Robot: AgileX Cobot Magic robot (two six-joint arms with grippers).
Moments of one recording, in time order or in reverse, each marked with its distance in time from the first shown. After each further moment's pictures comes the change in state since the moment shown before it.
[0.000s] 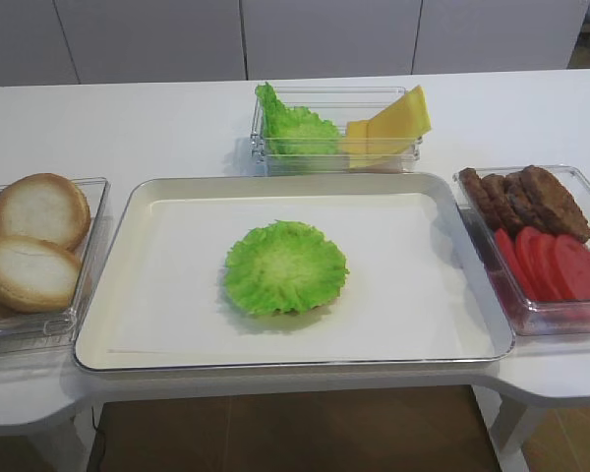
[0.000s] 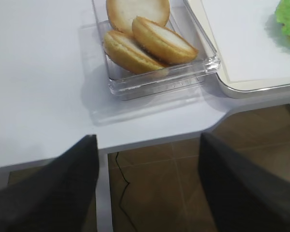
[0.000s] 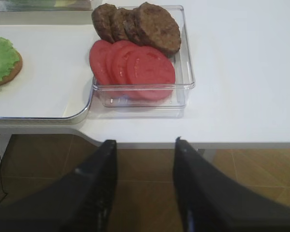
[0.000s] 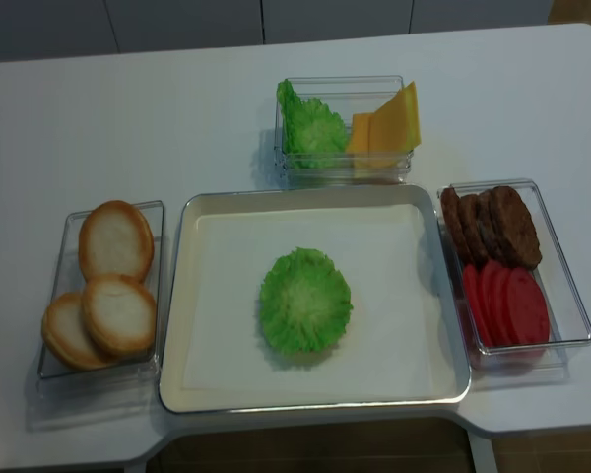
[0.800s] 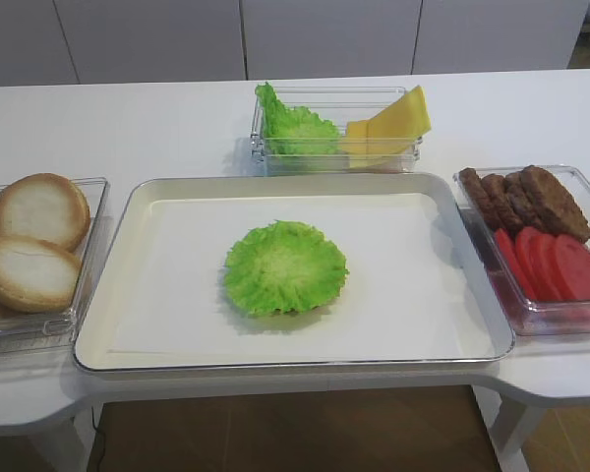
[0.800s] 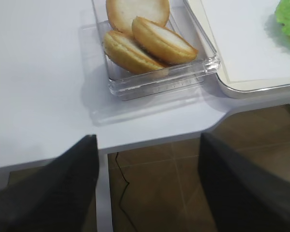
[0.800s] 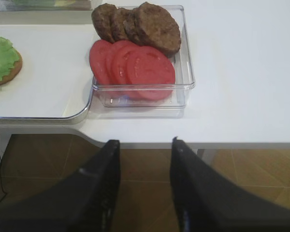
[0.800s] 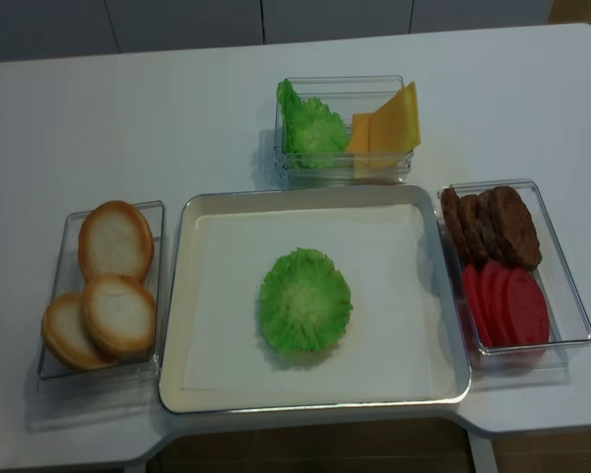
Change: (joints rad) left arm 0.000 0.000 0.000 0.000 0.000 0.000; right arm 0.000 0.000 0.000 0.000 0.000 0.000
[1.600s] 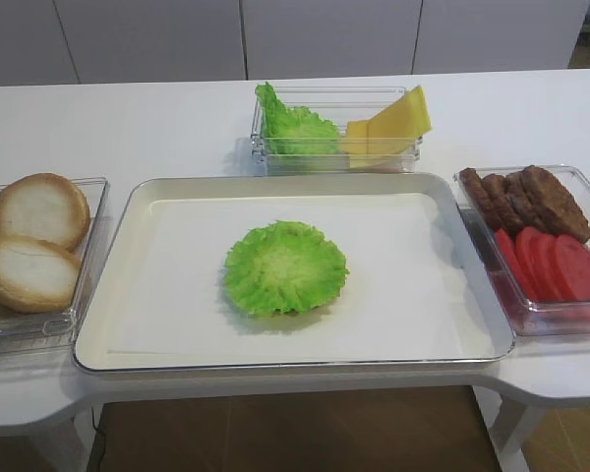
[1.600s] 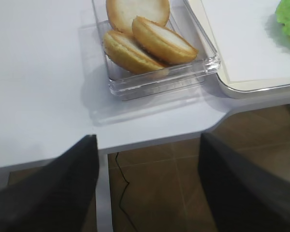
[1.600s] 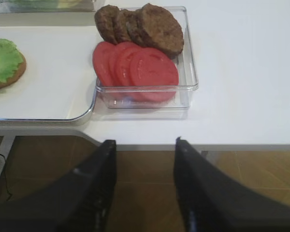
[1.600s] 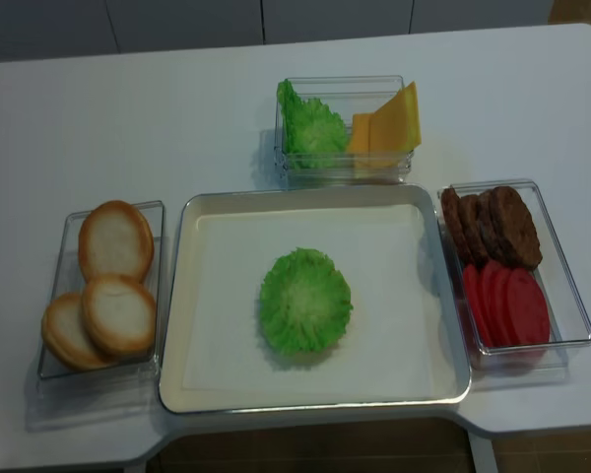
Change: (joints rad) left arm 0.000 0.000 0.000 0.000 0.000 0.000; right arm 0.000 0.000 0.000 0.018 -0.007 -0.002
